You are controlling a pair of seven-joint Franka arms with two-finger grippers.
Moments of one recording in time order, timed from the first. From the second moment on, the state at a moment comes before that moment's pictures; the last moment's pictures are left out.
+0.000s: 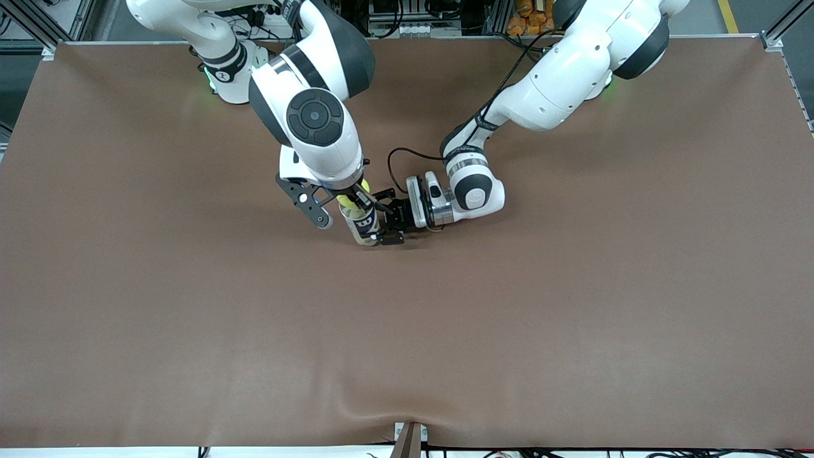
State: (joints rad) left arm -0.46 0.92 -0.35 -1.68 -2.24 2.24 2.81; right arm 0.68 0.46 -0.04 -1.35 0.09 1.65 1.44
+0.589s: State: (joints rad) left arm -0.46 0.92 -0.35 -1.68 -2.24 2.24 2.81; right arm 0.68 0.47 -0.04 -1.35 0.09 1.64 1.44
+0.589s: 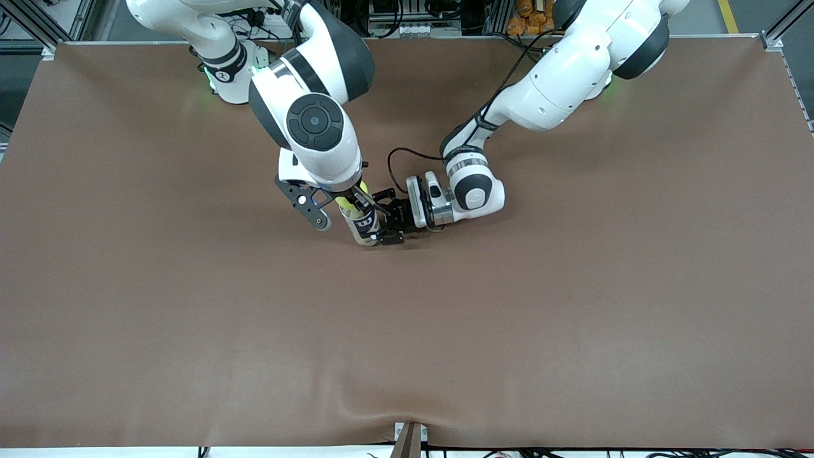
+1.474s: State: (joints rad) left arm -0.46 0.92 -0.35 -1.68 -2.24 2.24 2.81; right arm 0.60 0.41 -0.07 -1.29 0.09 1.48 1.25
